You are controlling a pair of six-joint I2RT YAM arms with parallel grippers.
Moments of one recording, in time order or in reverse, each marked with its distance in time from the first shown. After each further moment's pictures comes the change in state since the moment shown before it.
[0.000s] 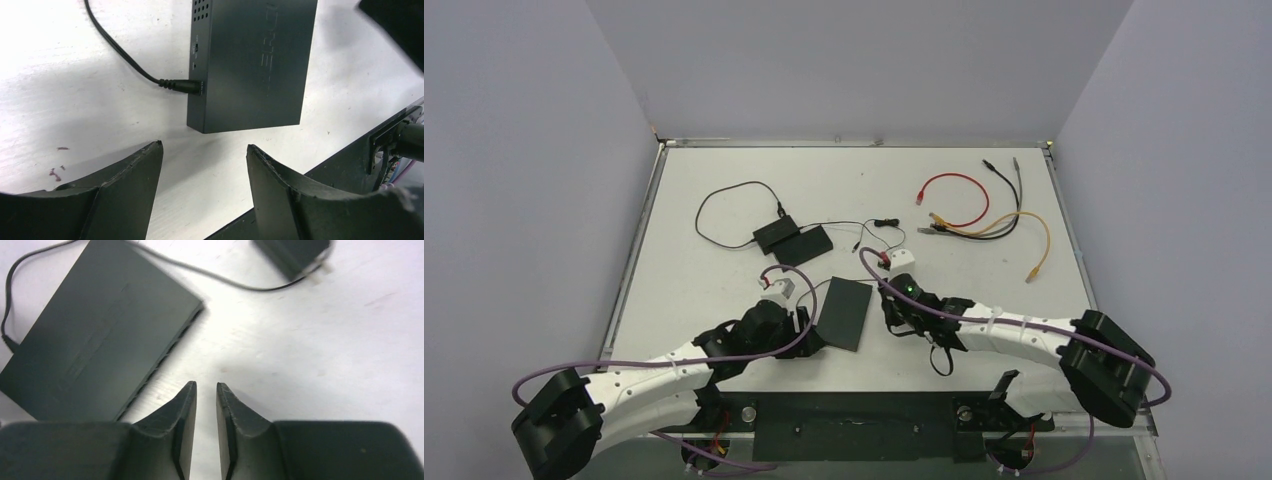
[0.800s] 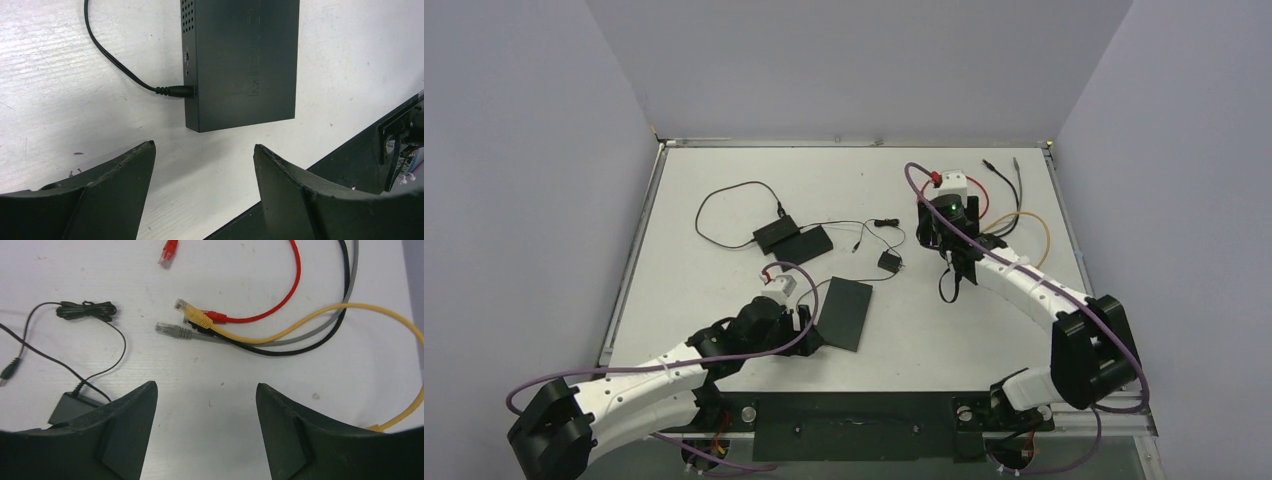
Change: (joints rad) left arm 0.013 -0.064 0.037 -0.082 0.000 0.113; right arm -0.478 0.019 0.304 -0.125 0.178 -0.233
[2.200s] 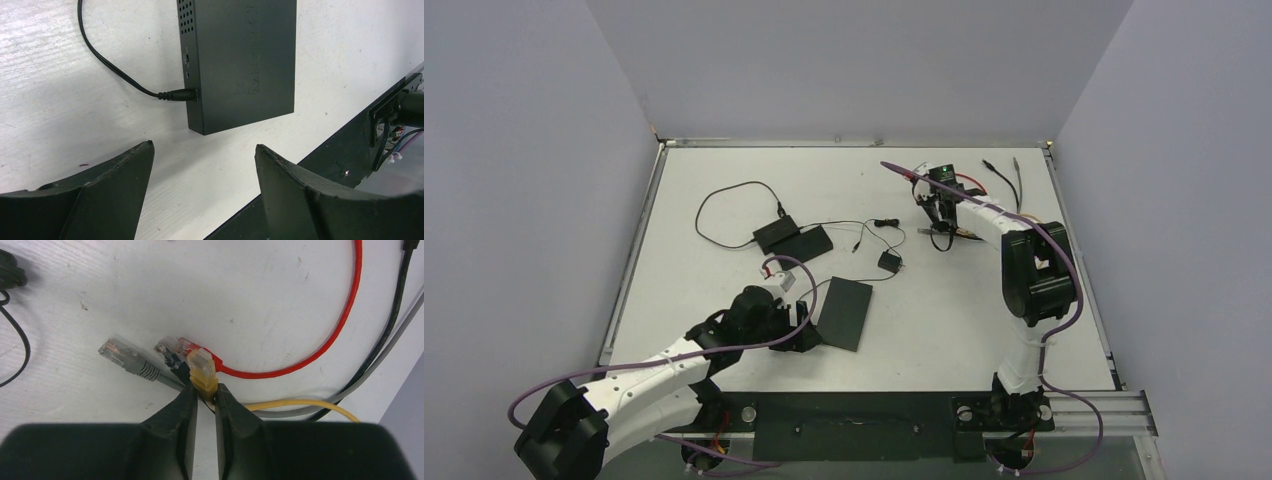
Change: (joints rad) left arm 0.154 0.040 0.000 0.032 0.215 0.103; right arm -0.175 0.562 0.441 -0.205 -0.257 -0.588
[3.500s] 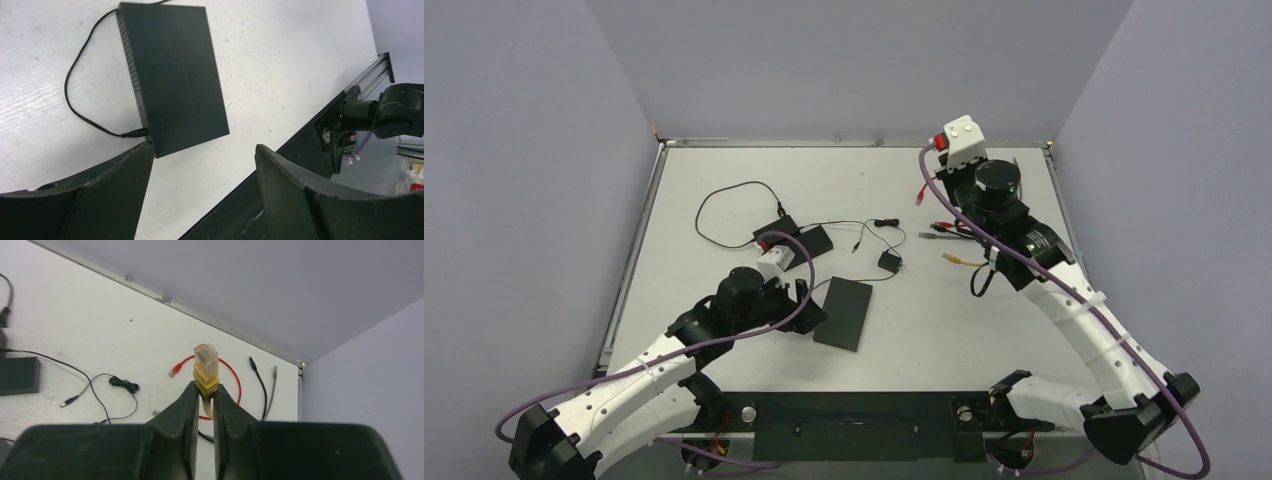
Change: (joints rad) left arm 0.001 -0.089 0.182 -0.114 0.005 0.047; right arm 0.257 -0.730 -0.024 0.043 0.171 0.056
